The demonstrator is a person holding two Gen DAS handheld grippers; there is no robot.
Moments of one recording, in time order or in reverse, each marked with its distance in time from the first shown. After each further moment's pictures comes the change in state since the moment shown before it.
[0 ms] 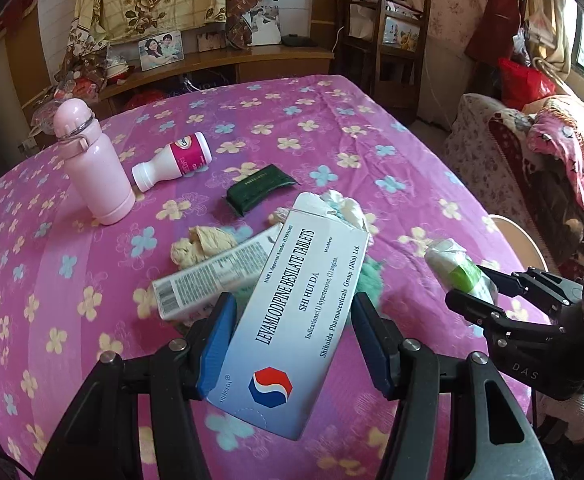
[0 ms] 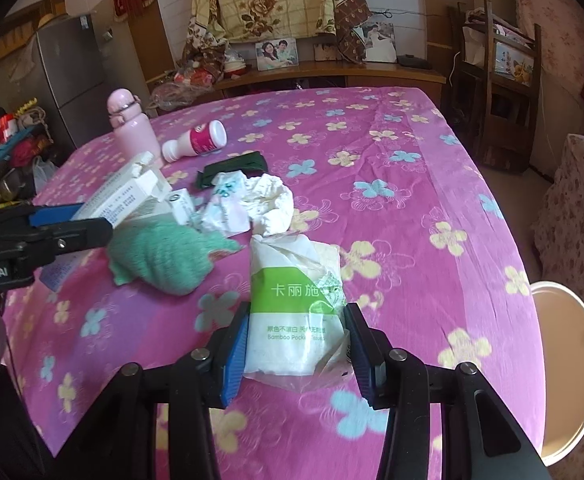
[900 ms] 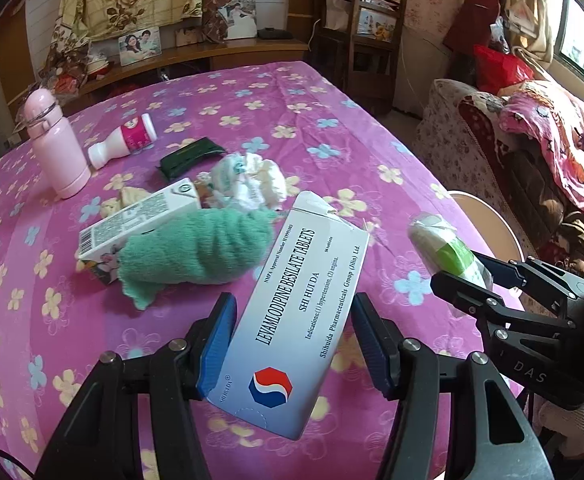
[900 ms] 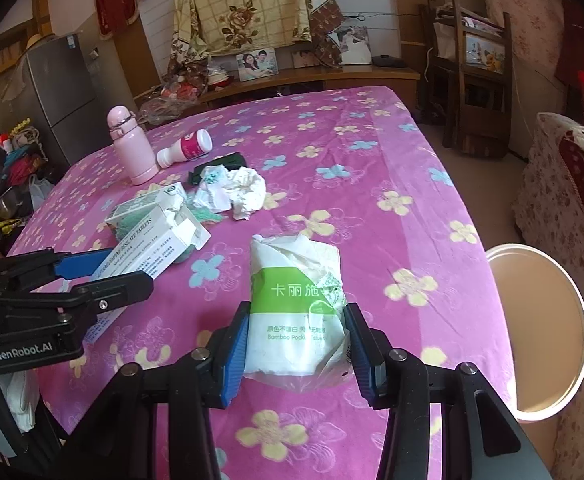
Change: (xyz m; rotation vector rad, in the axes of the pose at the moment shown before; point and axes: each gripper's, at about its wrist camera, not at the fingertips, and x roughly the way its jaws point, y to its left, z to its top) left arm -0.003 -0.076 -0.037 0.013 0.014 -0.047; right arm -0.051 -0.028 -0.037 0.071 -0.023 -0.027
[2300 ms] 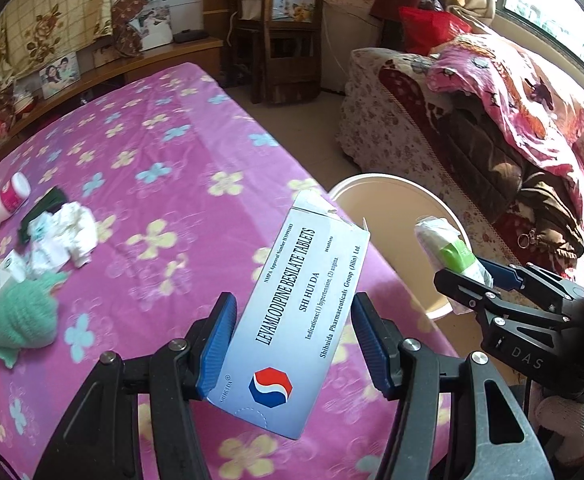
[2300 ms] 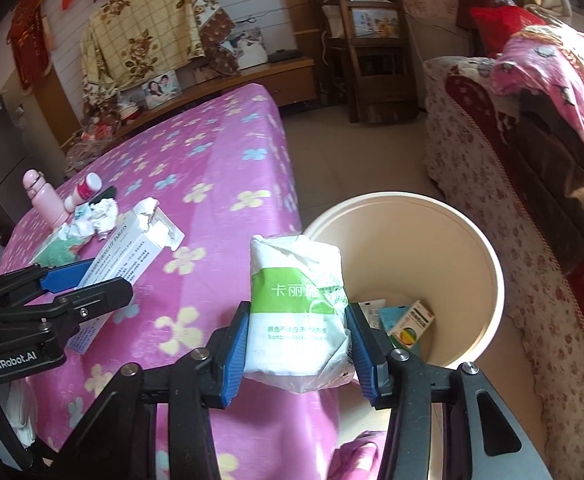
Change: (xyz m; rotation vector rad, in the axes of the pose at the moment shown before) left arm 0.055 -0.160 0.030 0.160 0.037 -0.129; right arm -0.051 -0.169 -0.043 0.242 -0.008 -0.167
